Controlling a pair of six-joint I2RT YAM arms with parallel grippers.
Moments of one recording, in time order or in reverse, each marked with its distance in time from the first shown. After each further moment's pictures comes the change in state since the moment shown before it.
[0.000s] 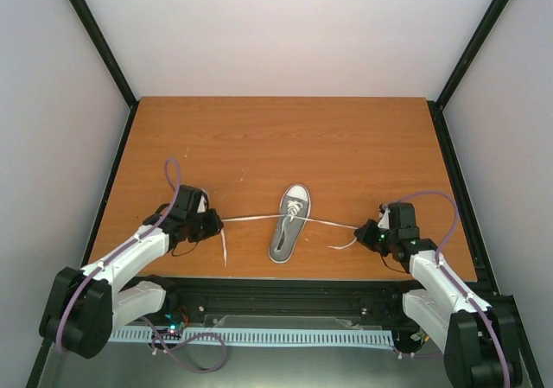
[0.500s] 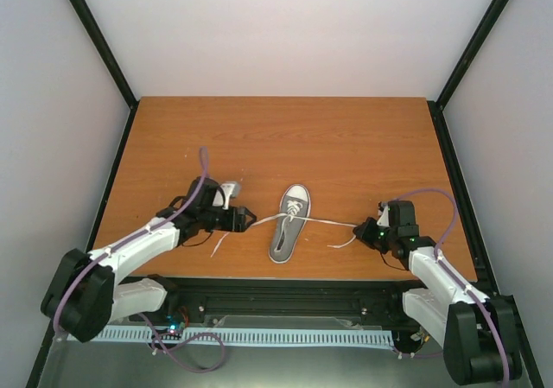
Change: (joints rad) left arm -0.105 0.072 0.057 0.138 0.178 0.224; right arm -0.006 0.042 0.009 0.041 -0.019 -0.006
